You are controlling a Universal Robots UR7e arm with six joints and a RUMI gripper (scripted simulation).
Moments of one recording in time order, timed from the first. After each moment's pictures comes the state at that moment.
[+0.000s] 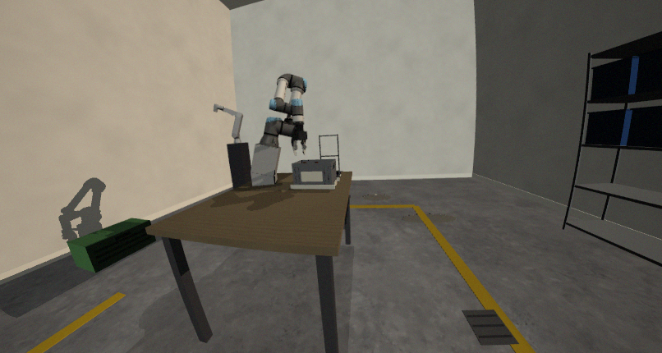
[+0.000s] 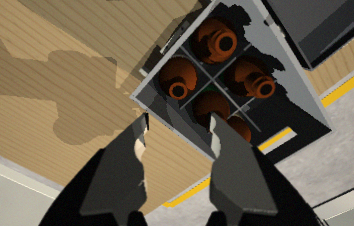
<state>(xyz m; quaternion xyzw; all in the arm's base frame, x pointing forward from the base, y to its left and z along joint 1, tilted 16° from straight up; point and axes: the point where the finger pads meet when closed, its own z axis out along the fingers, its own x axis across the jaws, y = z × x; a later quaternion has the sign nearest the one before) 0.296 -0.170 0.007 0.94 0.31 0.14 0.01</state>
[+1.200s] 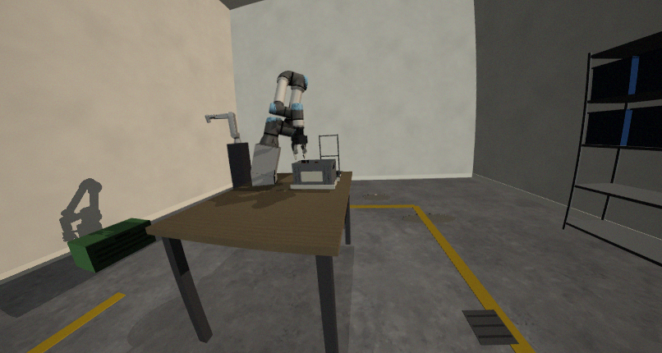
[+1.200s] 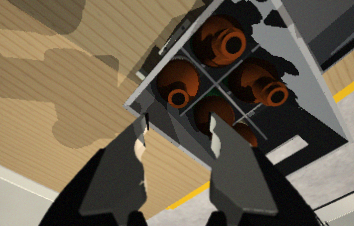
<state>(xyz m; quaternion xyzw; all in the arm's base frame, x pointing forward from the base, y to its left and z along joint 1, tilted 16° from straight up) 0.303 -0.168 -0.020 0.94 0.31 0.14 0.01</state>
